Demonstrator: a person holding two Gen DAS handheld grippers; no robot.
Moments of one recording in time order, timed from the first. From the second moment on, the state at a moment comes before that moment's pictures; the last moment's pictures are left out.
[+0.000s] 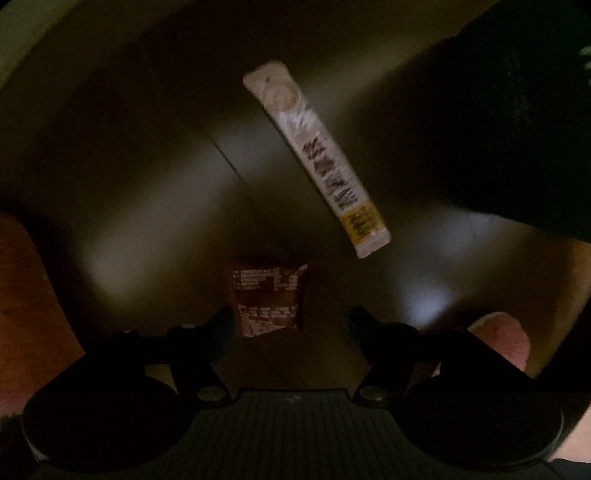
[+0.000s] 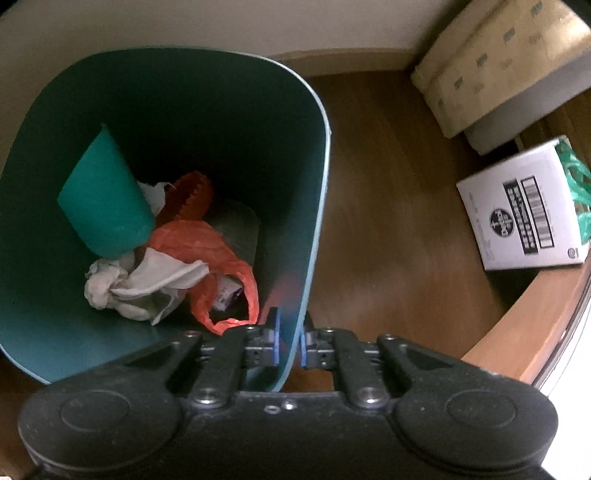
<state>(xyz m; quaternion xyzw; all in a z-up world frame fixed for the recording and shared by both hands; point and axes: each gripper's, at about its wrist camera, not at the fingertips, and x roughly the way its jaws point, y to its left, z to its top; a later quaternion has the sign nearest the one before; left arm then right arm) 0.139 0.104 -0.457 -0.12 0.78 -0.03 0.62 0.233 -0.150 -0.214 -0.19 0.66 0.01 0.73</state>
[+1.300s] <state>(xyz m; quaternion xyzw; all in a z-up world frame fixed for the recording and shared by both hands) 0.167 0.107 -0.250 -0.16 0.67 -0.02 0.73 0.236 -0.140 -0.219 -0.20 0.64 -0.02 0.74</state>
